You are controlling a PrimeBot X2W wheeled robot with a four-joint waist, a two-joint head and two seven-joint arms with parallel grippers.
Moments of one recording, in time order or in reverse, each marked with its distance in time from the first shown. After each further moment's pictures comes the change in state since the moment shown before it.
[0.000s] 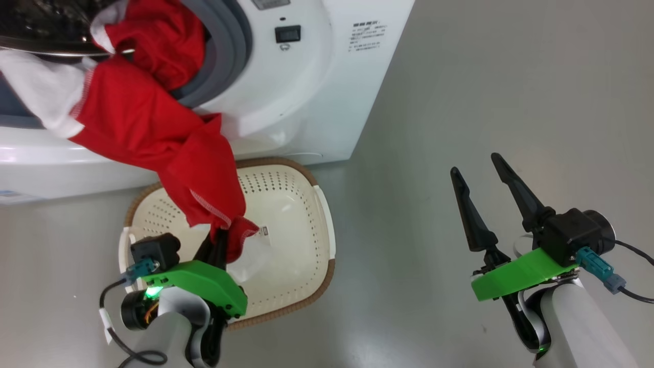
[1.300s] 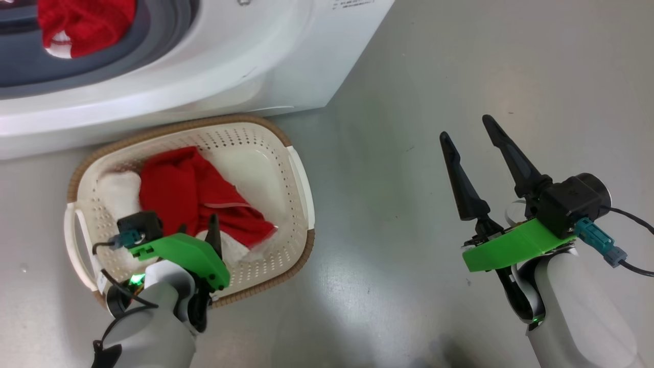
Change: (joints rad) left arm -0.307 -0.008 -0.197 0.537 -0.279 -0.032 -0.062; right arm -0.104 -0.002 0.037 -0.009 0.015 0.000 0.000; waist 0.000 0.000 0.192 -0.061
